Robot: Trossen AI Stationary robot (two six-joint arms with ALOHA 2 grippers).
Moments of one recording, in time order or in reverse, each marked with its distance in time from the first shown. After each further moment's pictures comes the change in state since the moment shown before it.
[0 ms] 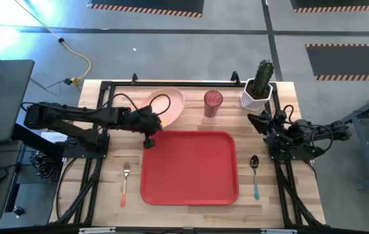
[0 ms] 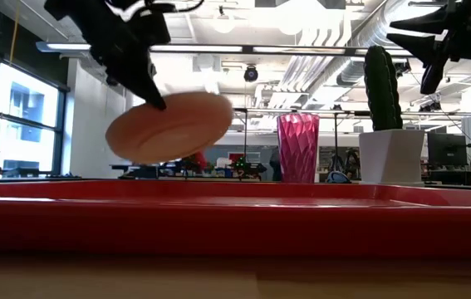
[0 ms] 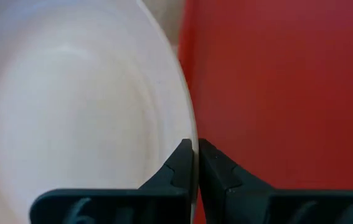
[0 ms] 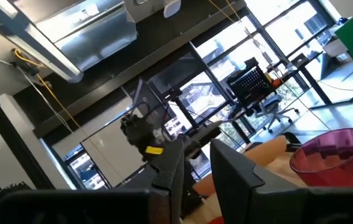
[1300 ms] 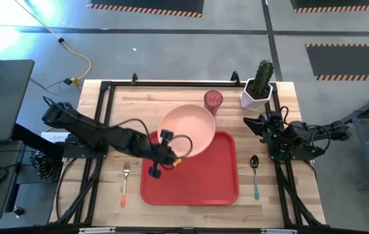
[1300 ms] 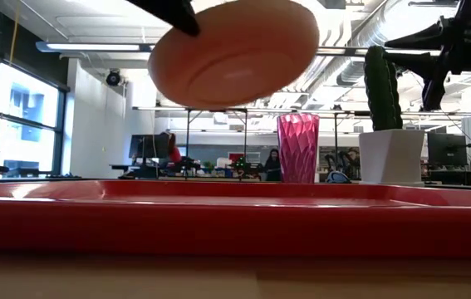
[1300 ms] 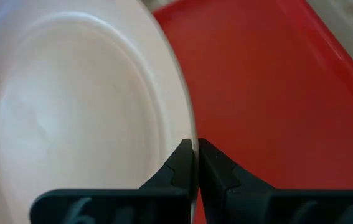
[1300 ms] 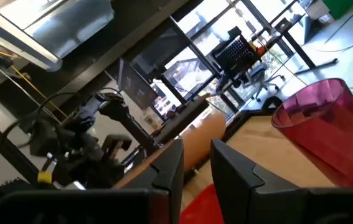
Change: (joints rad) left arm -0.405 0.321 0.446 -0.169 -0.180 0.159; right arm 0.000 0.001 0.000 -0.154 0.014 0.173
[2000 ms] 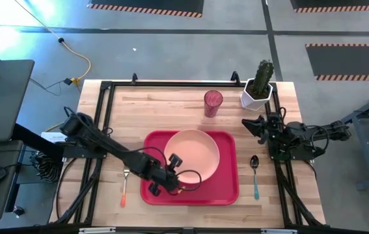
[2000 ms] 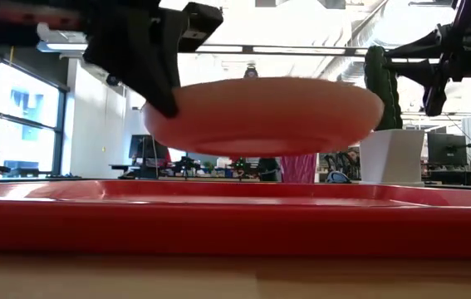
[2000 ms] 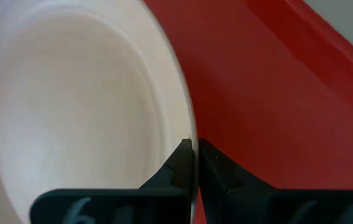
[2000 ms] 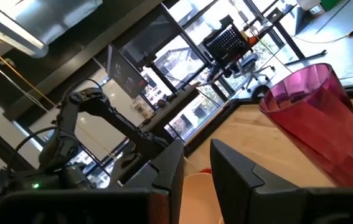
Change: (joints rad) left arm -0.125 0.269 0.007 0.059 0.044 0.126; right arm 0.000 -0.001 0.000 -0.077 0.001 0.012
